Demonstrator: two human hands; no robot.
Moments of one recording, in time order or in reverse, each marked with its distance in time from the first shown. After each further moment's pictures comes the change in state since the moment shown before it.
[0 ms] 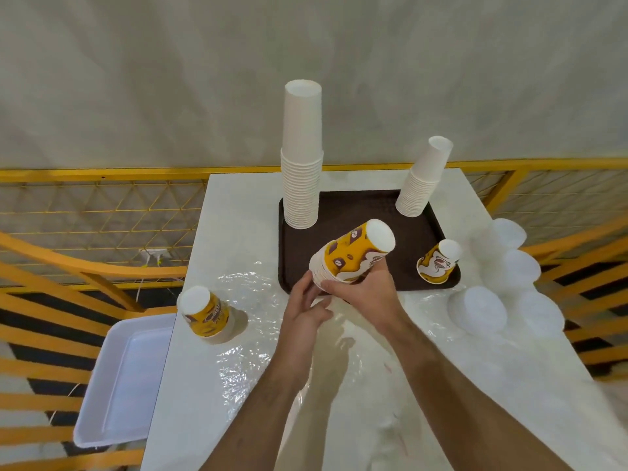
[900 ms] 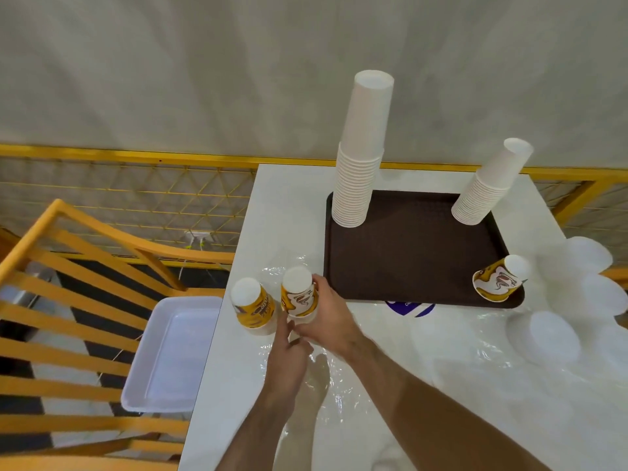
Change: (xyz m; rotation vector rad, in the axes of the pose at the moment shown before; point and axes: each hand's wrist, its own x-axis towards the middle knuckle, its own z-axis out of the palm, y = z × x) left_hand -0.006 -0.034 -0.084 0.222 0.299 -0.153; right_hand 0.002 0.037 0.134 -0.369 -0.394 -0.022
